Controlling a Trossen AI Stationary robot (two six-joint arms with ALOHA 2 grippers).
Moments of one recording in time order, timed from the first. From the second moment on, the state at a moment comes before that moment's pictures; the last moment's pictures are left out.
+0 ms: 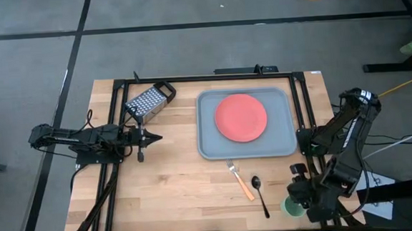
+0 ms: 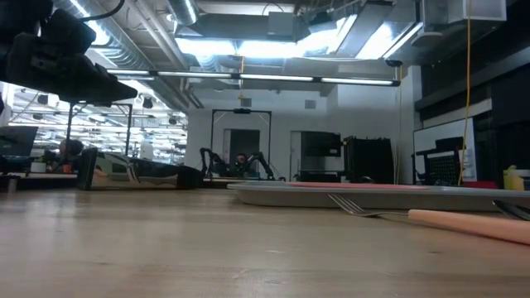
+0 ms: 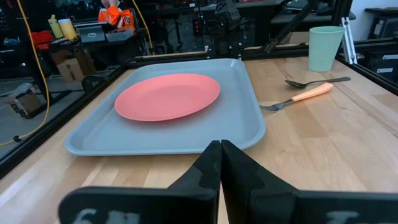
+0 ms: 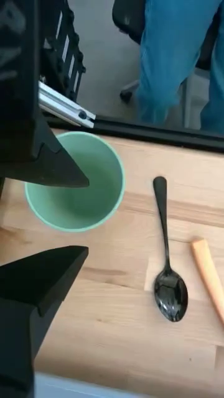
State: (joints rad) left arm -0.09 0.14 0.02 0.00 -0.19 0.06; right arm 1.05 1.41 1.21 -1.07 0.17 0.89
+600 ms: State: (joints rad) left arm -0.09 0.14 0.02 0.00 -0.19 0.06; right arm 1.05 1.61 1.21 -1.13 0.10 0.89
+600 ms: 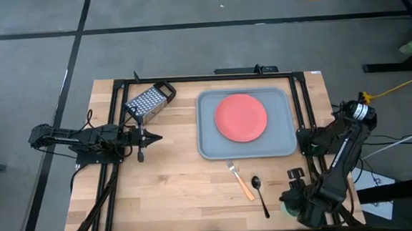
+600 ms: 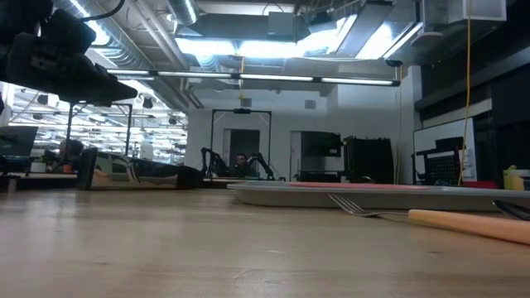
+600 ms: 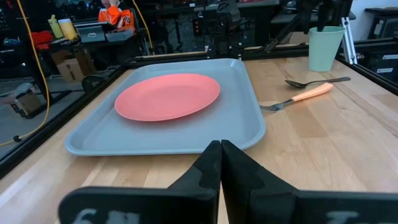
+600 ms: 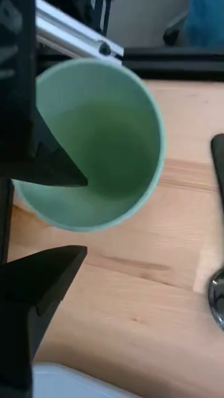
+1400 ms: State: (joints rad) left arm -0.09 0.14 0.02 0.00 -0.19 0.06; right arm 0.99 1.69 1.39 -1.32 0.03 0.98
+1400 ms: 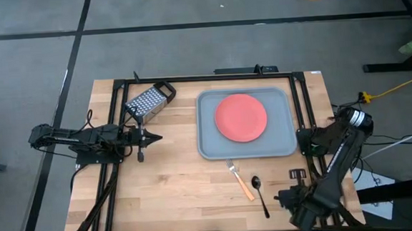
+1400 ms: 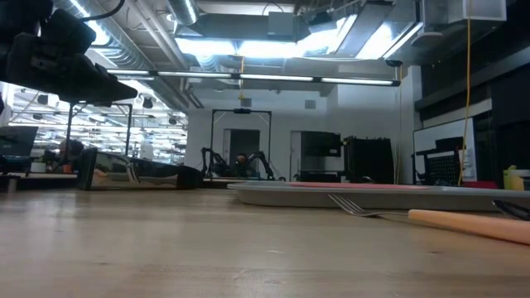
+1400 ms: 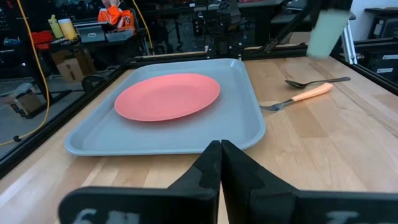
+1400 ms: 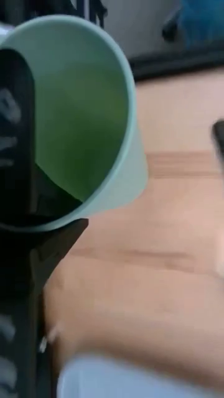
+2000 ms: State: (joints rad) left arm -0.09 0.14 0.02 0.00 -0.19 0.06; right arm 0.58 1.48 1.69 -1.57 1.10 1.05
